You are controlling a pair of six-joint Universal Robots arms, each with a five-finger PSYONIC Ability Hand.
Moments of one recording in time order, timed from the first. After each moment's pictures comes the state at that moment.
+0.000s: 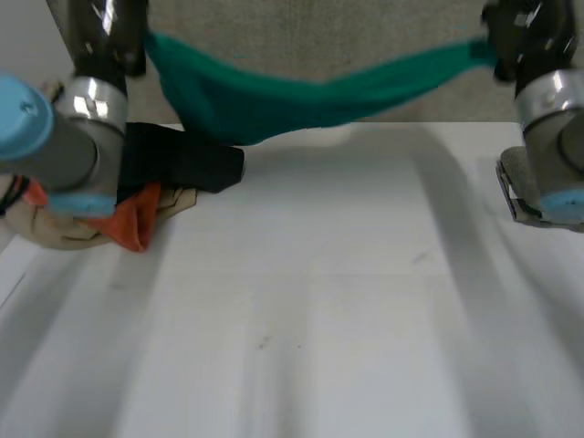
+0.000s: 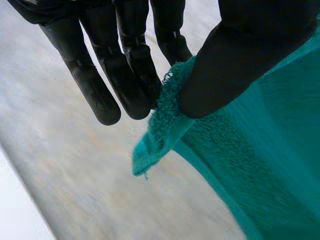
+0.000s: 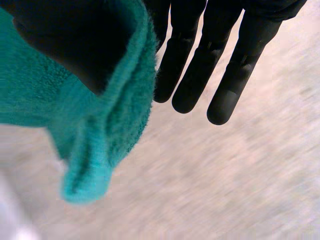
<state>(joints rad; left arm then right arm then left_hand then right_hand) 4.43 -2.17 -1.13 3.82 -1.49 3.53 1.79 -1.03 1.11 -0.46 1.45 2.52 1.15 1.20 1.19 1.20 1.00 1.14 1.18 1.19 1.20 1.03</state>
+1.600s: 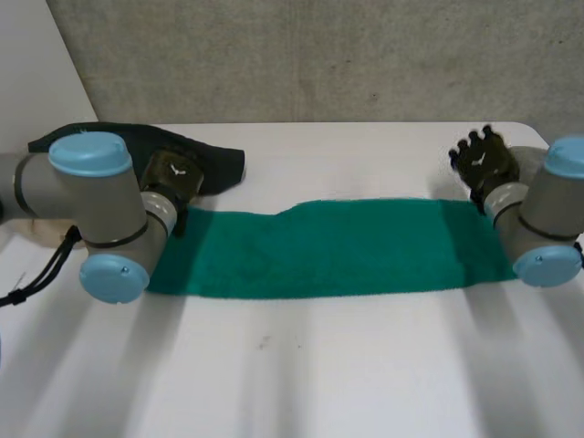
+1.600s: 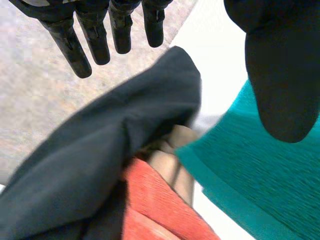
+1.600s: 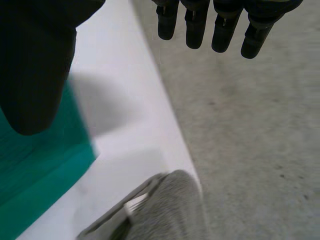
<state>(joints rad) 4.33 -2.29 -1.14 3.24 -1.64 3.83 1.74 -0.74 1.05 -0.23 1.45 2.26 0.19 0.21 0.21 0.20 0.05 0.22 0.21 0.21 0.21 0.05</state>
